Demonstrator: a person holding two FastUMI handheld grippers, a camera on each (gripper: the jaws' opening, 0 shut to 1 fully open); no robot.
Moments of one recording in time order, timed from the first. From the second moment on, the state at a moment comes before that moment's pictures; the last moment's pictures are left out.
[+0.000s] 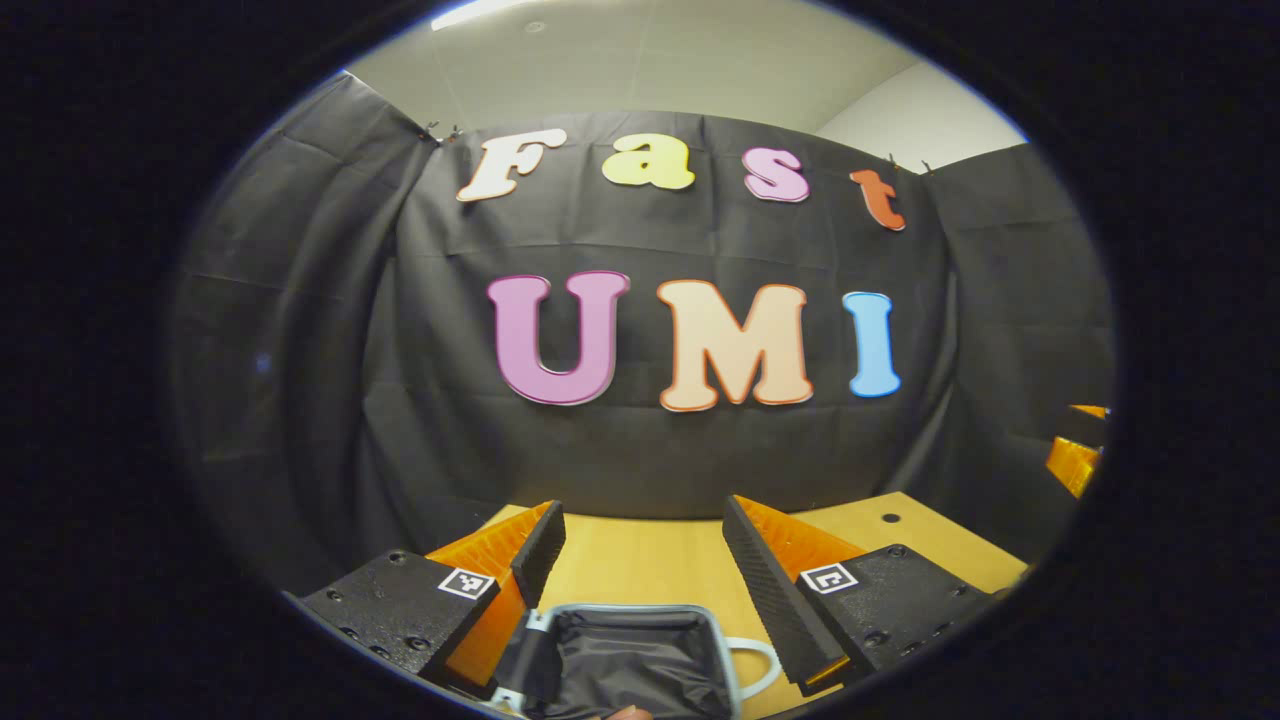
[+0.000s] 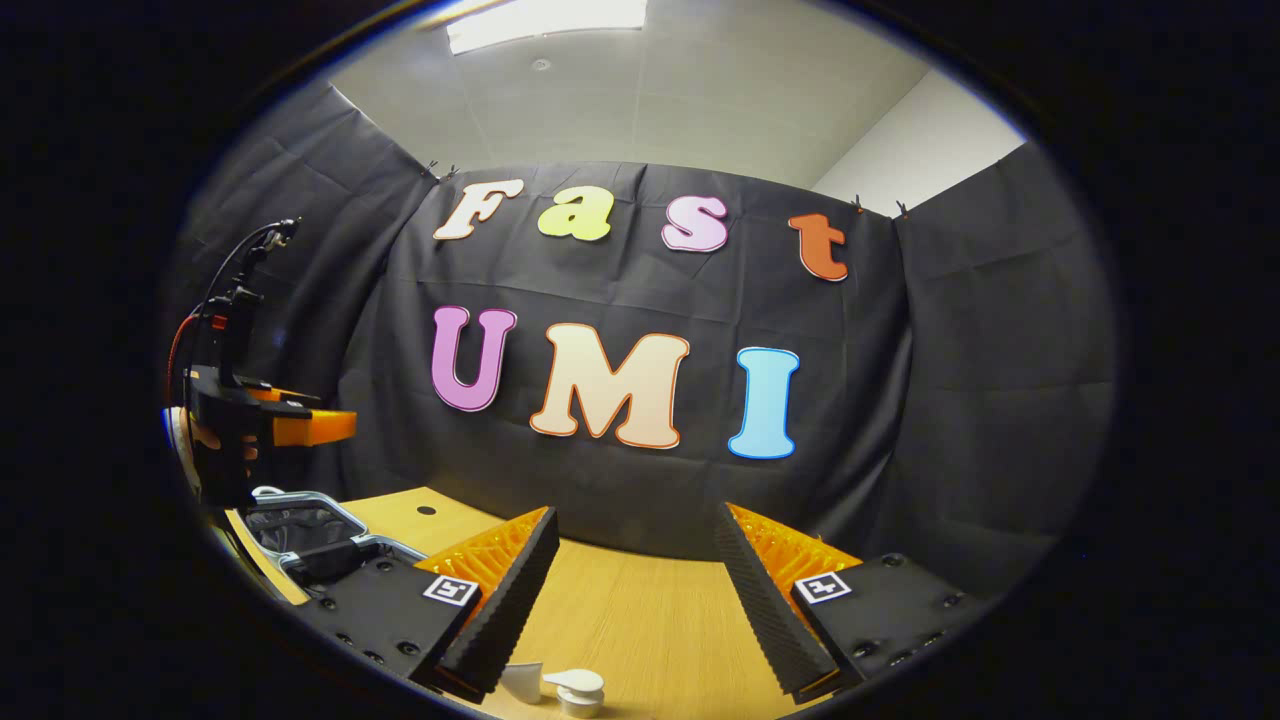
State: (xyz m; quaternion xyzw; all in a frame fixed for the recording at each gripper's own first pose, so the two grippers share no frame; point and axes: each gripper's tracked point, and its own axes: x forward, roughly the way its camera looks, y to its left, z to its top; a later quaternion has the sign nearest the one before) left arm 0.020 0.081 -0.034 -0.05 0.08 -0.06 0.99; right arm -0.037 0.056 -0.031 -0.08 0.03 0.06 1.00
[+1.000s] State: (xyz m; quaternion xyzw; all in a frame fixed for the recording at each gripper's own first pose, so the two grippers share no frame) left arm -0.060 -0.149 -0.173 -0.10 0.25 -0.25 0.93; right arm -0.067 -0.027 -0.031 -0.08 0.03 0.05 1.00
